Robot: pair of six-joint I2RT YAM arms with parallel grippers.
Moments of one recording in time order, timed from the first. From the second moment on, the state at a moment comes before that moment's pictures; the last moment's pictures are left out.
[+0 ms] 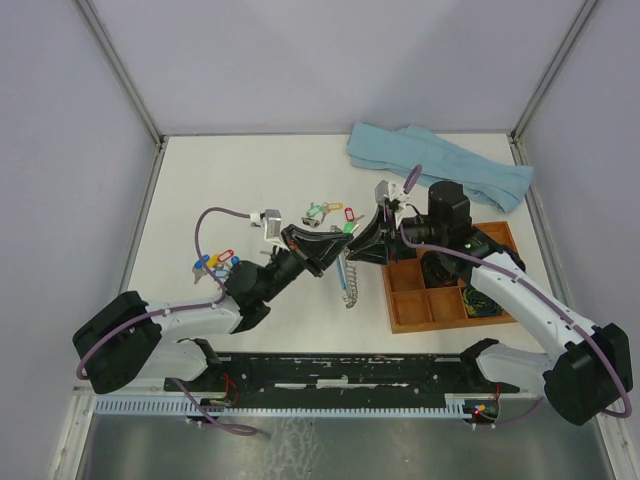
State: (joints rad) left arm -0.91 1.25 0.42 1.29 0.03 -0.65; right arm 0.49 1.15 0.87 0.01 -1.06 -0.05
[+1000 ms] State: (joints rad) left arm -0.93 1.17 0.36 1.23 -0.03 -0.65; right arm 0.43 1.15 0.82 0.18 -1.04 0.20
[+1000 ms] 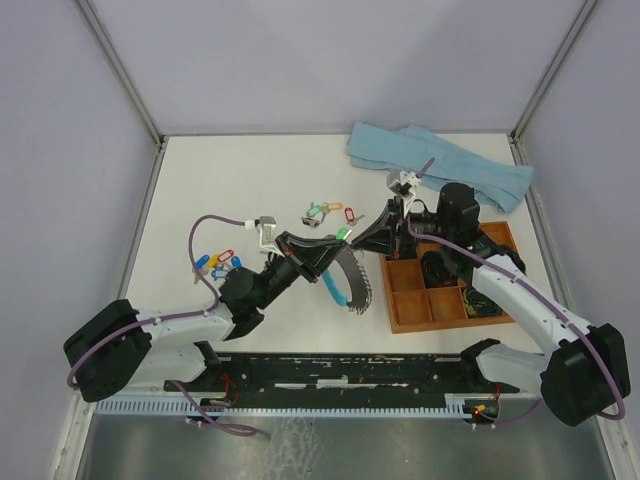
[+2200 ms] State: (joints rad) left arm -0.93 1.38 0.34 1.42 -0.14 -0.68; right arm 0.36 1.40 0.67 0.41 -0.74 0.69
